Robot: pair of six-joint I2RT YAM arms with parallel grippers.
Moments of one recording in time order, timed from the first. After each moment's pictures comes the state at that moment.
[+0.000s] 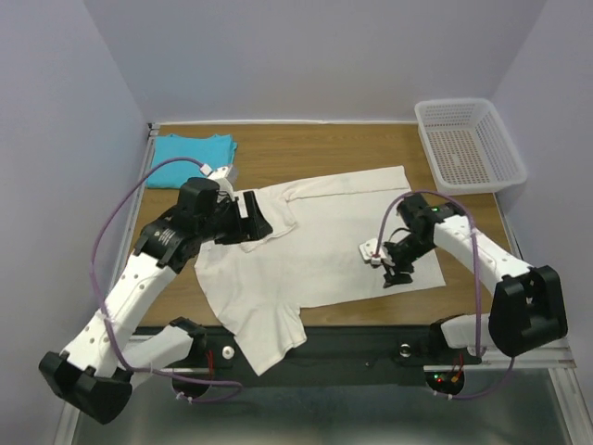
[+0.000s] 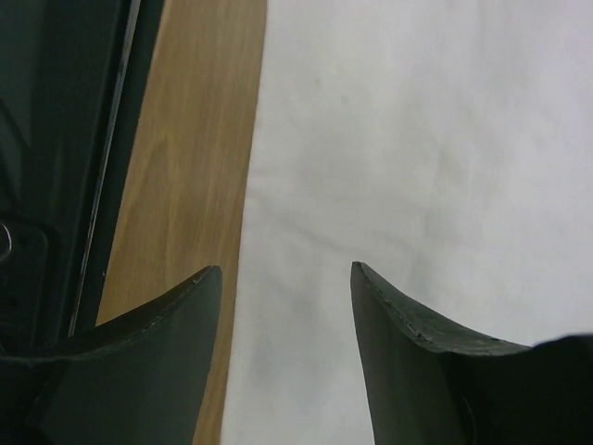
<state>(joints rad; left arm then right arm) -0.47 1.01 1.02 -0.80 0.24 -0.58 0.18 1.32 0.86 -1.14 -0.72 -1.62</state>
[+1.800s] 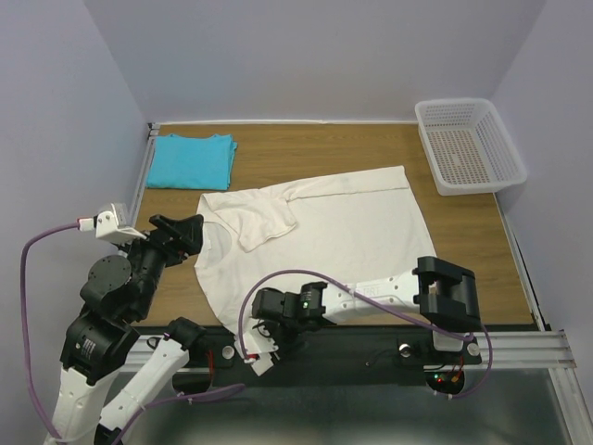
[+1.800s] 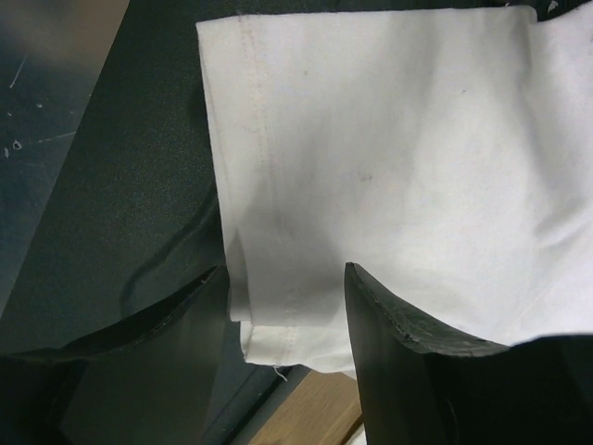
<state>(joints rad) -0.47 0.39 1.00 -0.72 -0.35 -0.60 1.45 1.81 1.21 -0.55 -0.30 -0.64</state>
